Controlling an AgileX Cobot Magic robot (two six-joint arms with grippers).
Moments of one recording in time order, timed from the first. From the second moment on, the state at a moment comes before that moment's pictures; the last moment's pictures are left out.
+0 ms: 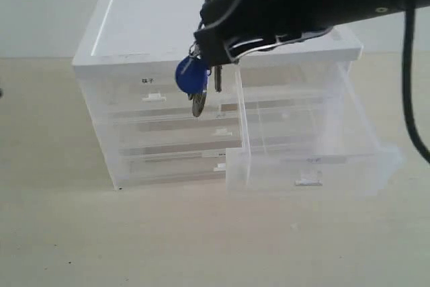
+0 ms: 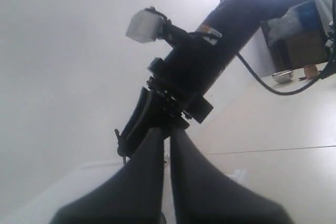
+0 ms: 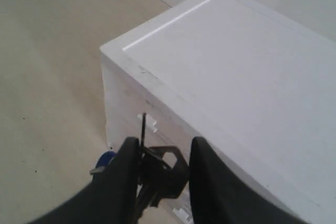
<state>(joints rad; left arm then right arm) -0.95 0.48 -0.31 0.21 -0.33 0.10 0.87 1.18 -1.10 -0.11 0.47 0.00</state>
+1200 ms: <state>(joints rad) -0.95 0.29 -0.24 0.21 -0.24 0.09 0.87 1.55 -1.10 -0.29 0.44 0.02</state>
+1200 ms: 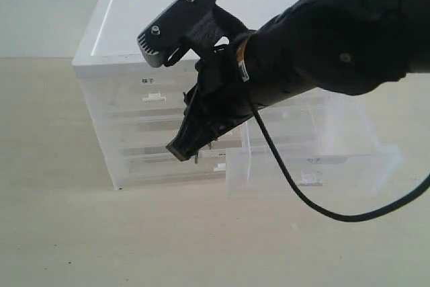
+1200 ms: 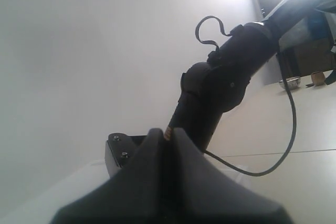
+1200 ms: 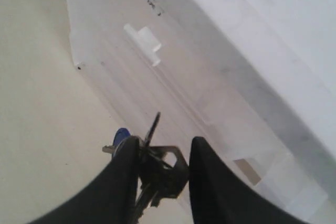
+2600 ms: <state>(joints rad) -0.95 0.29 -0.23 0.21 -0.24 0.09 0.87 1.43 -1.10 -0.55 0.43 0.16</state>
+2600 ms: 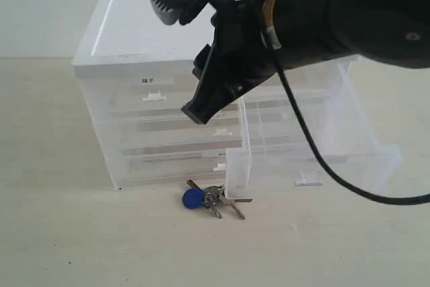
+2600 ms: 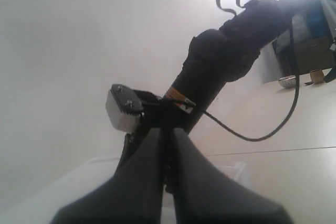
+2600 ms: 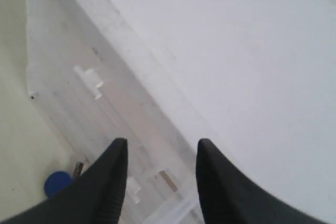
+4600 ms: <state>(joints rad) -0.89 1.63 -0.73 0.02 -0.53 0.28 0.49 1.50 -1.10 -0.98 0.24 0.68</state>
